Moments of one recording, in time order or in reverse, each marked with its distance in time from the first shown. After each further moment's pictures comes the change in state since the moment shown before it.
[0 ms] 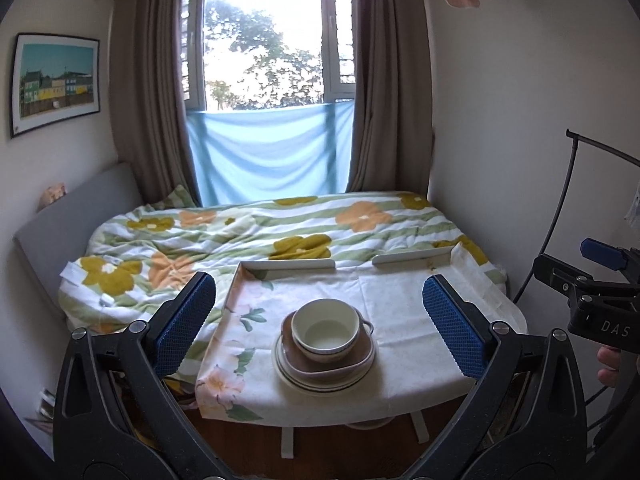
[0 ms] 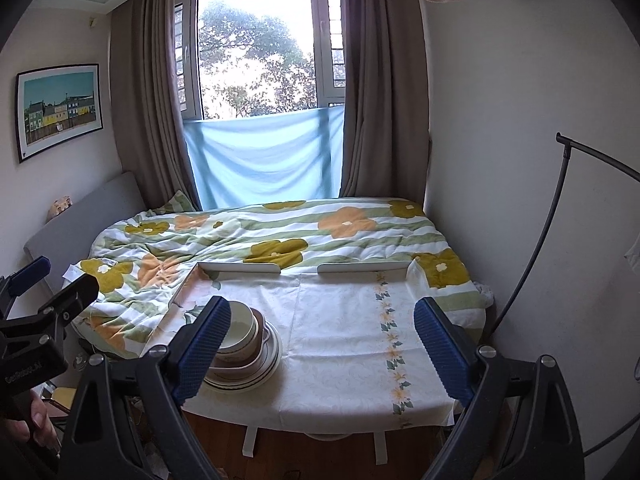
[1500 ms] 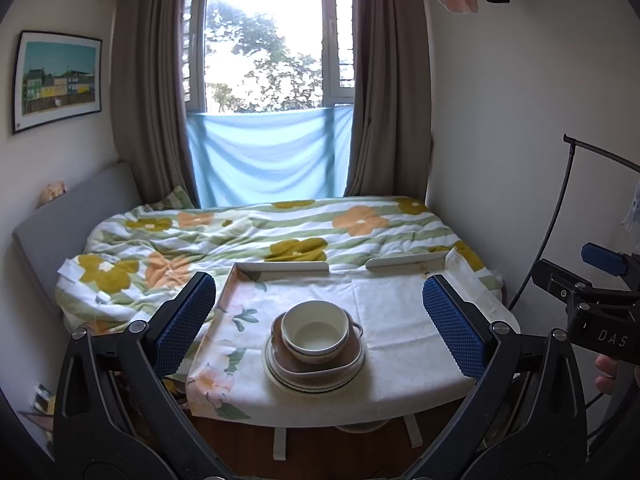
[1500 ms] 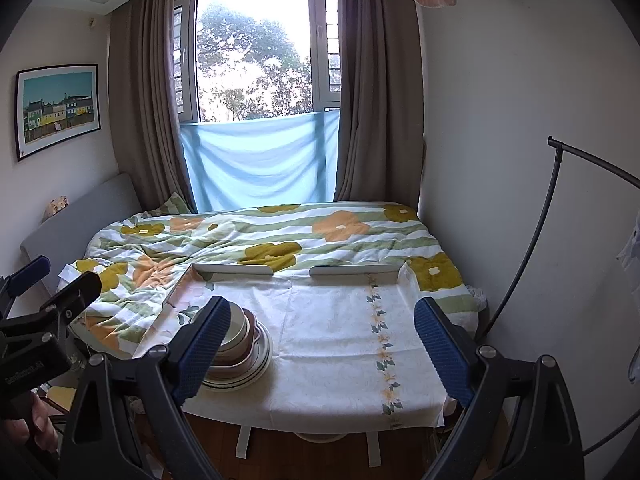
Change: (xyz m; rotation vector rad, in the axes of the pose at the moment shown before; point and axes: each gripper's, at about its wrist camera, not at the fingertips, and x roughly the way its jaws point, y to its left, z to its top) left arm -0.009 -0.017 -0.006 -0.012 -0.020 0.002; right arm -0.006 -0.017 -0.001 -0.005 -0.013 -0.011
